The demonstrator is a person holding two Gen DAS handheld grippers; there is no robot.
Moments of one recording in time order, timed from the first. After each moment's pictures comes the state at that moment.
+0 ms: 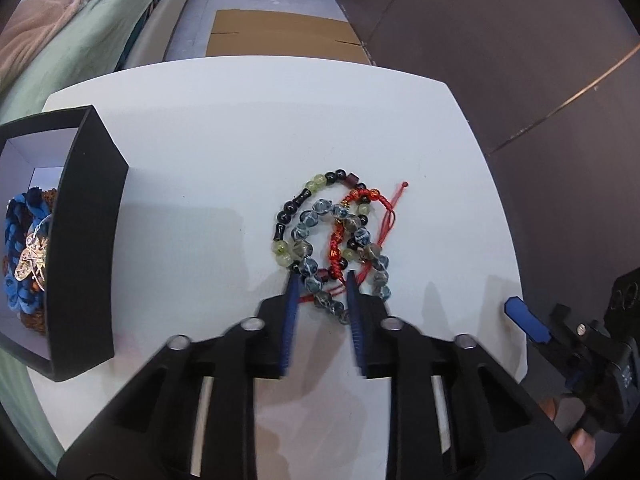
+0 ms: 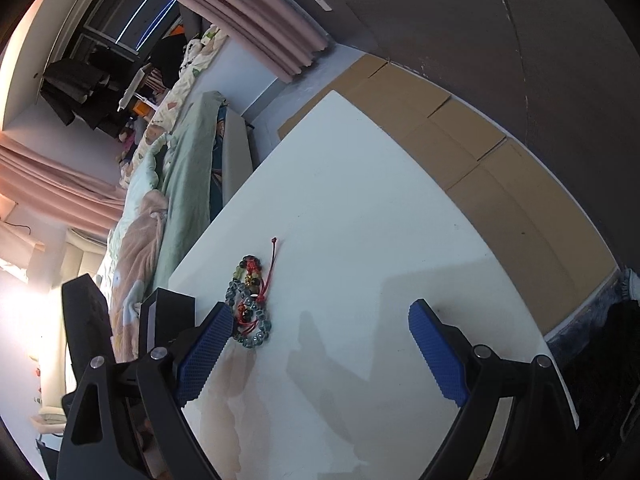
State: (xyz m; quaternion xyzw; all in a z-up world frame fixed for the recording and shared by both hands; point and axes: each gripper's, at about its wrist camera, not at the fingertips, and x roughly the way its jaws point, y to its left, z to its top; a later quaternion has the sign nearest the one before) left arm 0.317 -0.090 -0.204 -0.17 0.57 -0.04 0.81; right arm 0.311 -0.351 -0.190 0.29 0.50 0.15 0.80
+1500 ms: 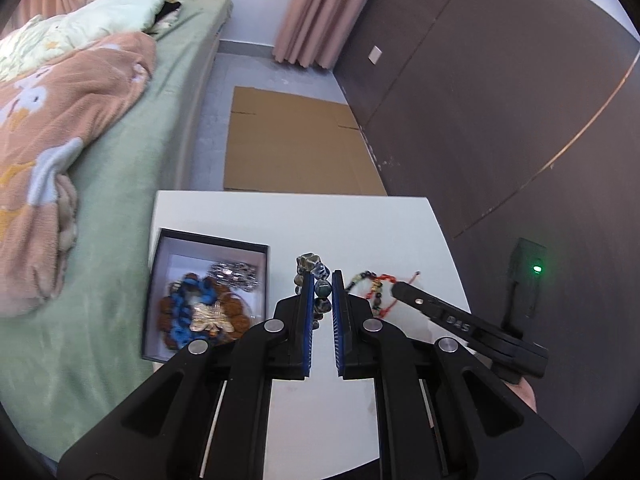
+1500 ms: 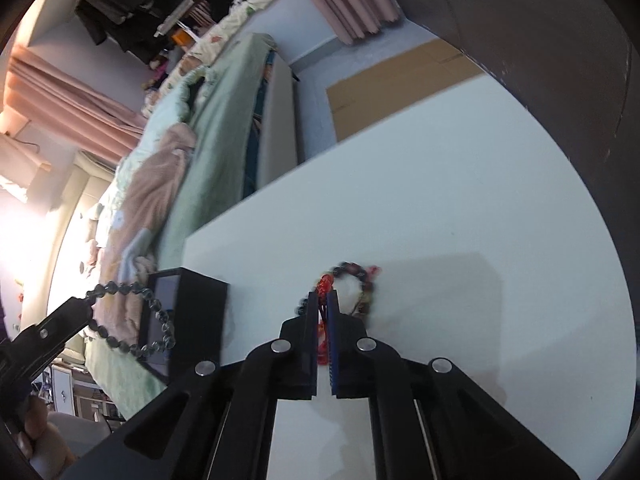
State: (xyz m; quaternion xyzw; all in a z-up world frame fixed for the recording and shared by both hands) left arm 0.272 0.018 -0.077 -0.19 0.45 -0.03 0.87; right arm 0.361 -0.232 -0.170 0.18 0.52 0.24 0.80
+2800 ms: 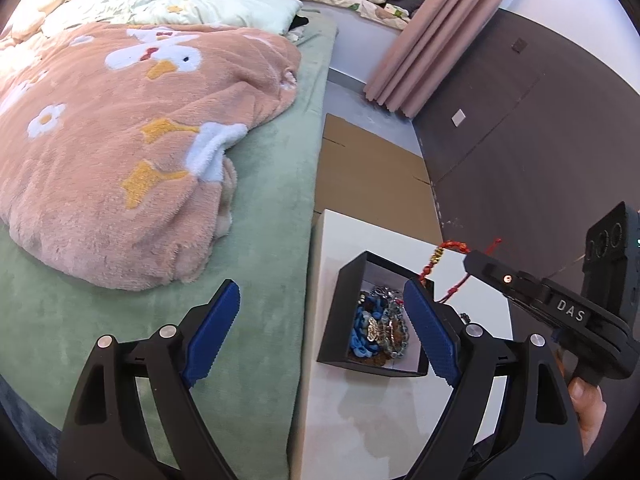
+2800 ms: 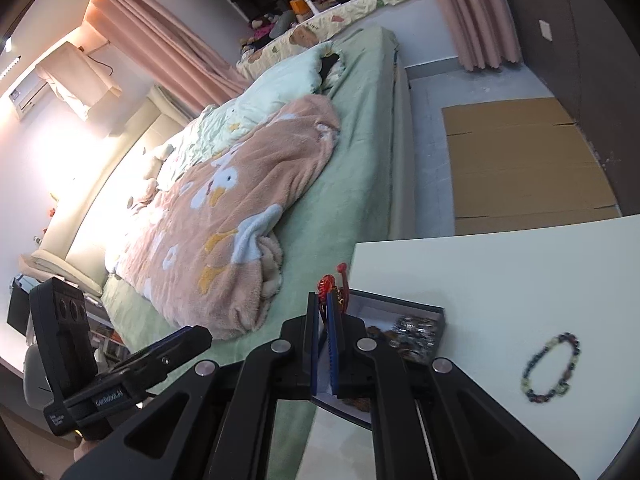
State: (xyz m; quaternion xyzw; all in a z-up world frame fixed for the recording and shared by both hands) left arm 0.200 0.174 -0.090 -0.27 0.41 0.10 0.86; right arm 0.333 -0.042 -0.071 0.10 0.49 0.38 0.78
